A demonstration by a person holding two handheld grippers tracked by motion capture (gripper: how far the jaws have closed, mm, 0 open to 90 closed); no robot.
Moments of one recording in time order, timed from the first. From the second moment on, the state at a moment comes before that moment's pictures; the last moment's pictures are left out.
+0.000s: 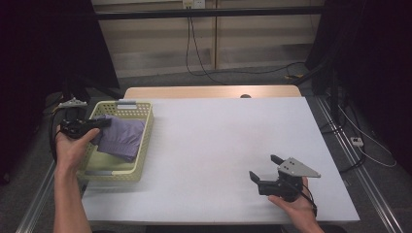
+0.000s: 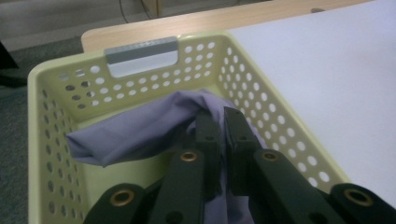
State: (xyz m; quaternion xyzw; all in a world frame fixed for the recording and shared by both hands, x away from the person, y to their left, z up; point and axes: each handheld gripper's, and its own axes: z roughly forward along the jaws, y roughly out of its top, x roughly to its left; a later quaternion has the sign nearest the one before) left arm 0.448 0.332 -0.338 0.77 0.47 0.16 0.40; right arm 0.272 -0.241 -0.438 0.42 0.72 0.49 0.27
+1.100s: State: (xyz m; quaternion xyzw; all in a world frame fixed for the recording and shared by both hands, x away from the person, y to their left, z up) left arm 0.463 0.335 -0.370 0.77 0.54 0.16 0.30; right arm 0.273 -0.241 -0.438 0.42 0.72 0.49 0.27
